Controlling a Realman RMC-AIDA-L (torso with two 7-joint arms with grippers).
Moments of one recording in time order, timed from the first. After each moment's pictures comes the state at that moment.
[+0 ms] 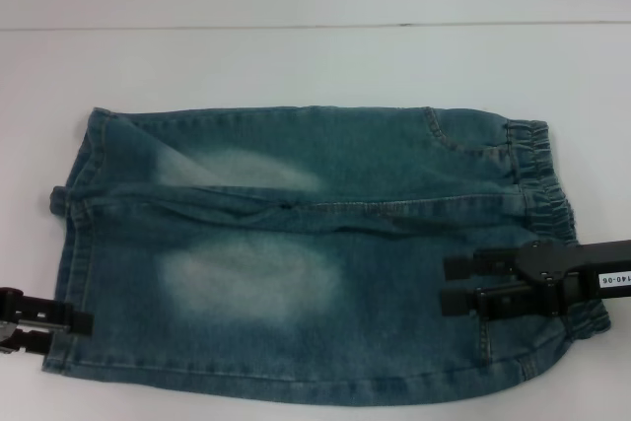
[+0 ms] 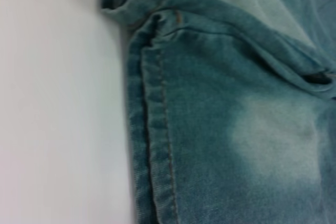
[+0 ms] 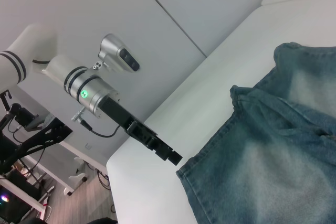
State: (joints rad) left arm -0.56 -1.97 0.35 0.83 2.77 1.85 -2.36; right arm 0.53 2.03 -0.63 -0.58 -2.16 -1.82 1.73
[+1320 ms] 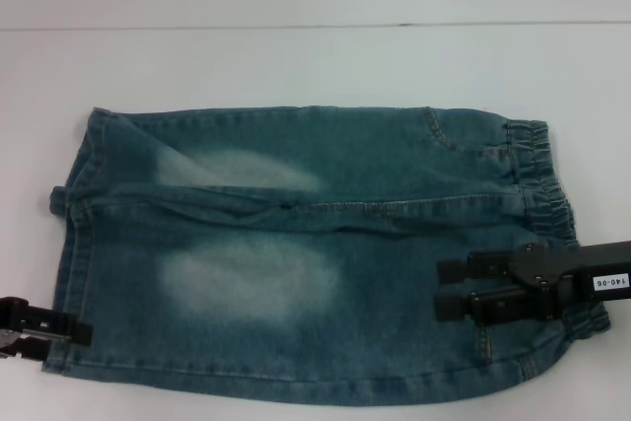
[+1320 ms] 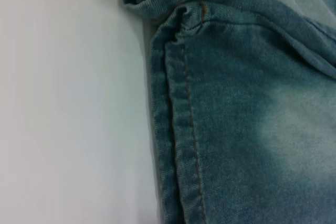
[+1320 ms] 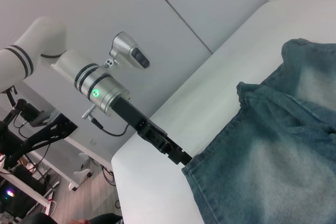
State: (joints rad) left arm -0.56 -1.98 0.41 0.83 2.79 1.79 -2.37; right arm 0.54 2.04 -0.64 -0.58 -2.16 -1.83 1.73
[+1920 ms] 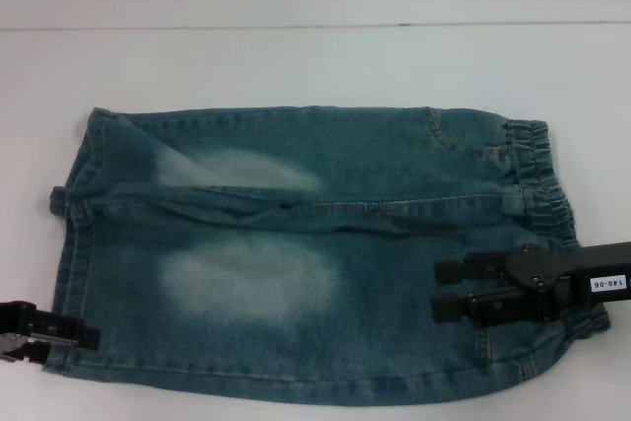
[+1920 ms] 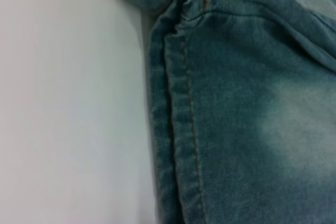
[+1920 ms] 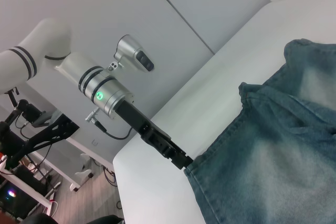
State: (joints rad) left arm -0.56 -1.98 0.42 0.80 2.79 1.78 -2.37; right arm 0.54 2.04 -0.64 -0.58 -2.16 -1.83 1.72
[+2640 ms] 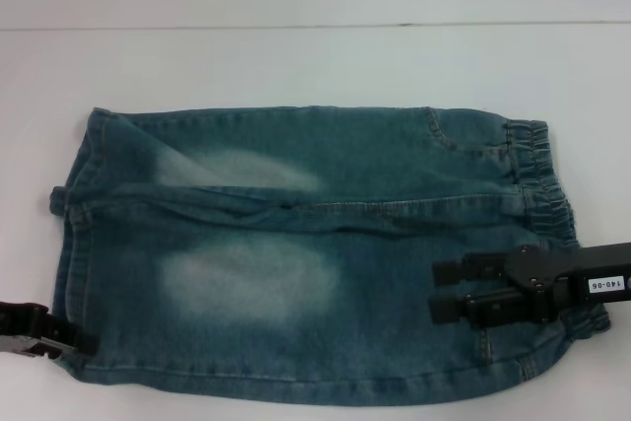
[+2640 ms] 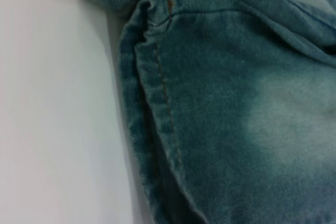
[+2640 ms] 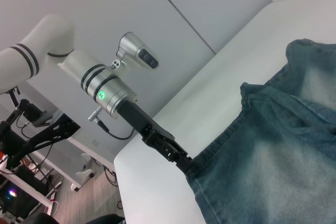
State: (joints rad) left arm -0.57 -1.99 0.46 0.81 2.78 1.78 -2.34; right arm 0.54 2.04 -0.64 -0.58 -2.16 -1.83 1.72
